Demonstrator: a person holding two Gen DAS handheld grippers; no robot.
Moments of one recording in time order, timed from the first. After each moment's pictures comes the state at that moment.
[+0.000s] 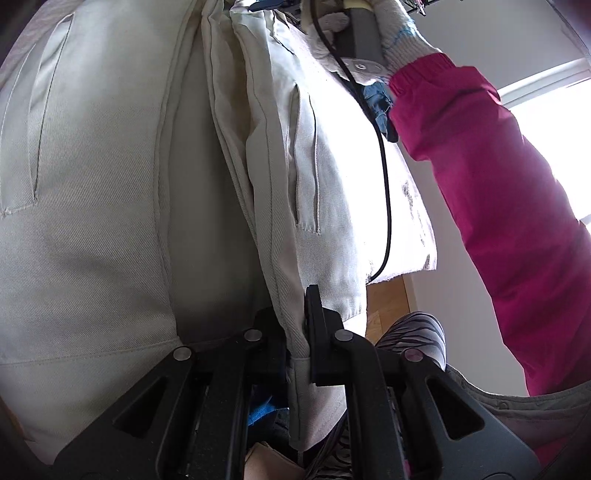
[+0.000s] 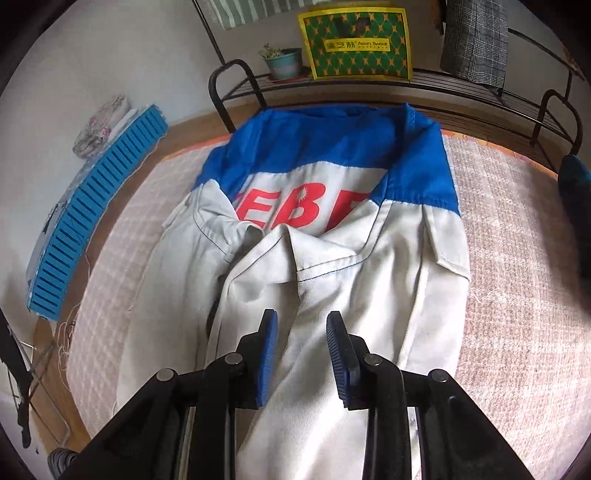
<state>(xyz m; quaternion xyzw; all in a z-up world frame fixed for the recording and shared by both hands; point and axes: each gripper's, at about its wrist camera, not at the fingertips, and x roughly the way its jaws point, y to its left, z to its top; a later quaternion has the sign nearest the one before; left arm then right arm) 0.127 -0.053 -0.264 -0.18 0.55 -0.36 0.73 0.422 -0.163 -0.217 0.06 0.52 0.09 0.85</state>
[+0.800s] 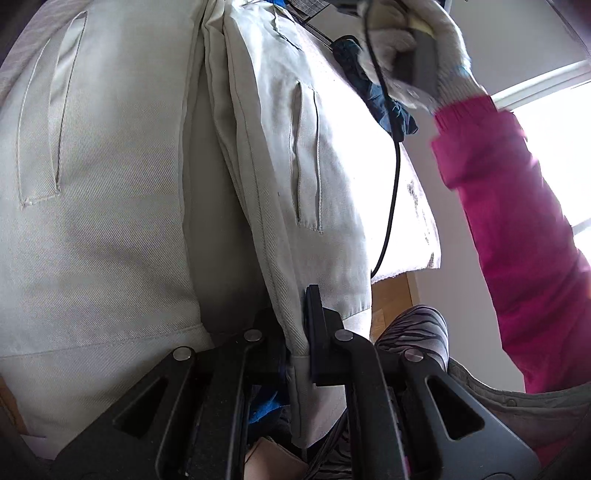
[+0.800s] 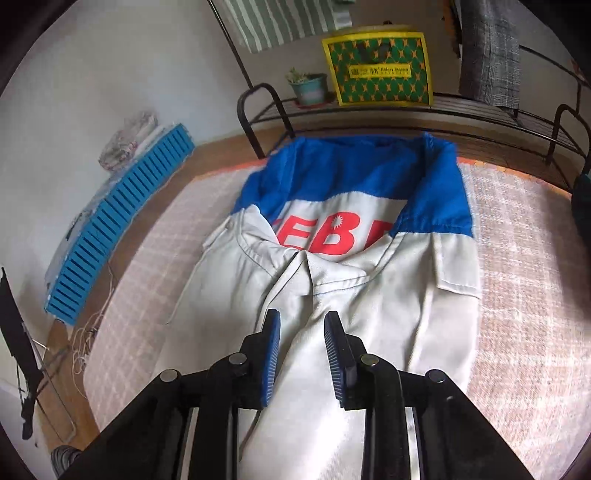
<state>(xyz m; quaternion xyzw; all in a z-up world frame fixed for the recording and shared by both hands) 0.126 -0.051 -0.258 -0.18 0.56 -0.35 0.73 0.359 -0.184 -0.168 0.10 0.45 0.15 0.88</state>
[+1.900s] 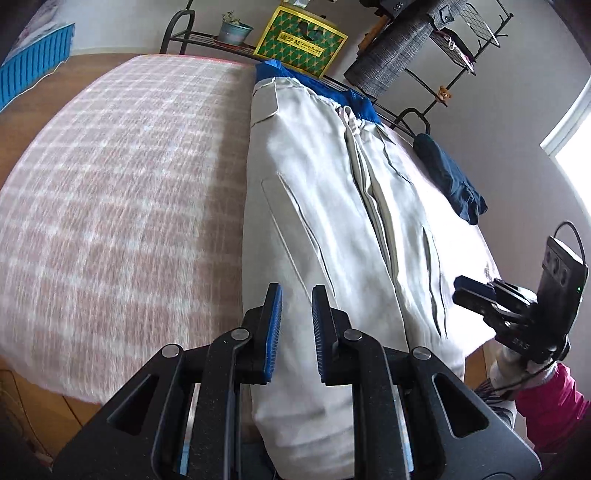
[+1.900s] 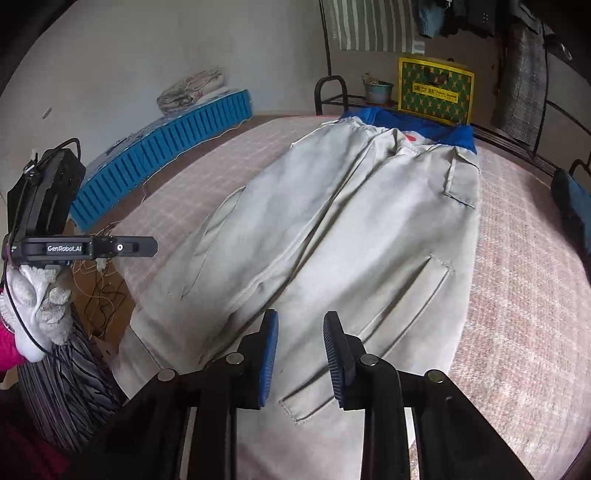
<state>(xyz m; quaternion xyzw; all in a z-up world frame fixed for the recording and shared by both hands) 0.195 0.093 -0.212 -0.14 0.46 -0.20 0.85 0.128 -0.151 -0.210 -0.03 0.43 0.20 0.88</state>
